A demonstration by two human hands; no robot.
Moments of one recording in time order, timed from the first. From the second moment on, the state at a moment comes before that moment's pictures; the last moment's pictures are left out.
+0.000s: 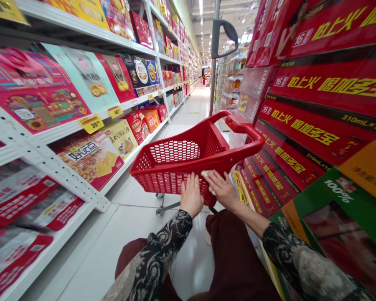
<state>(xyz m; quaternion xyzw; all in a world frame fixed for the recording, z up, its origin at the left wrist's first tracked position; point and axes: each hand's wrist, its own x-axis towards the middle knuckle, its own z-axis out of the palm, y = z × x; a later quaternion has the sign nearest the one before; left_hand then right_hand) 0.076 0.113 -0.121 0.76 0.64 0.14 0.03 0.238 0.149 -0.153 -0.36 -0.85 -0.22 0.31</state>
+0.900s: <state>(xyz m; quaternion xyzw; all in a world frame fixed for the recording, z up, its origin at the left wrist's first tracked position) 0.068 0.120 -0.107 0.76 0.62 0.19 -0.02 0.205 0.176 -0.112 -0.33 -0.85 -0.25 0.32</state>
